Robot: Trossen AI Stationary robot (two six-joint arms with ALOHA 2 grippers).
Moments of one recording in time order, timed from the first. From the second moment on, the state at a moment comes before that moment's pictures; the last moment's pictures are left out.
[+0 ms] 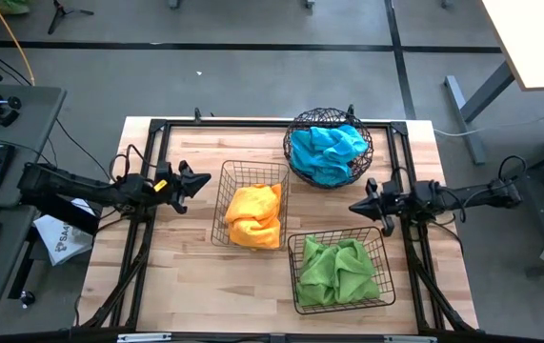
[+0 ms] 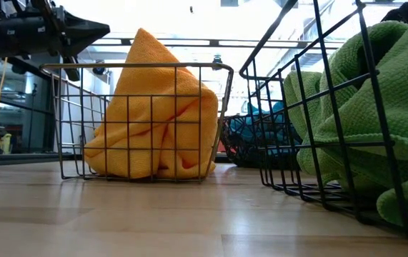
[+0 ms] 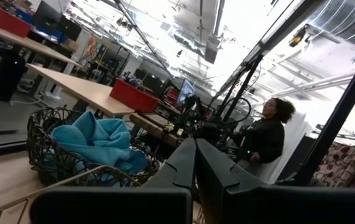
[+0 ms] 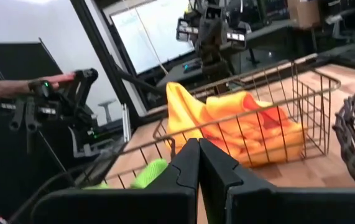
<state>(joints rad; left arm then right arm) -0.09 0.56 0.02 0.85 -0.36 -0.42 0.14 0.12 0.01 0.14 0.02 0.36</state>
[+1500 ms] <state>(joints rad) -0.09 0.01 0.01 0.06 -0.34 -0.41 0.14 0.01 0.01 0.02 0.01 0.36</state>
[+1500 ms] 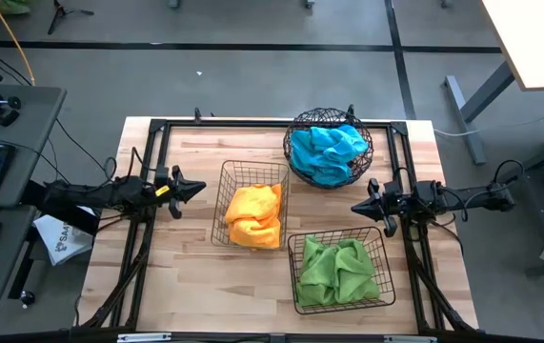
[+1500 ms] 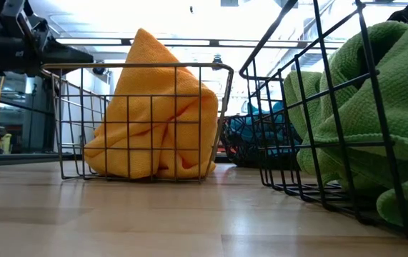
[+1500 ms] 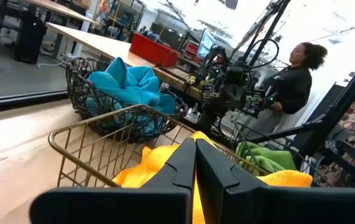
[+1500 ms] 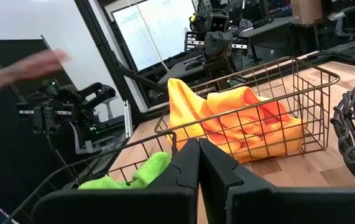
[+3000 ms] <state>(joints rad) -0.09 0.01 0.01 0.06 -0.34 -0.42 0.05 0.00 0.01 0.02 -0.03 -0.07</state>
